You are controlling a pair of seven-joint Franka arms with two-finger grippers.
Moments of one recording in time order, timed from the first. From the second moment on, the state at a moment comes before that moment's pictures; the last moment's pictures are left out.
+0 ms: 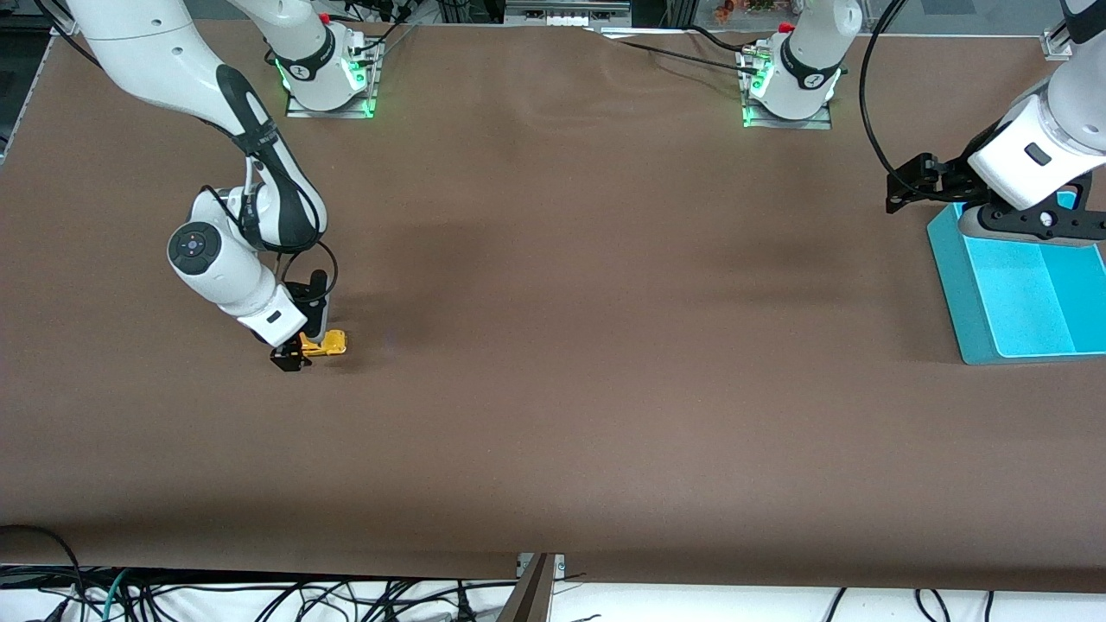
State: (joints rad) left arm 0.08 0.05 -0.19 -1.55 -0.01 1.48 -0.04; right arm 0.13 0.49 -0.02 -2.08 0.00 2.69 -1.54
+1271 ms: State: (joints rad) left arm 0.08 0.05 -0.19 -1.55 -0.01 1.47 -0.04; right arm 0.03 0.50 -0.02 -2.08 0.01 2.68 -1.65
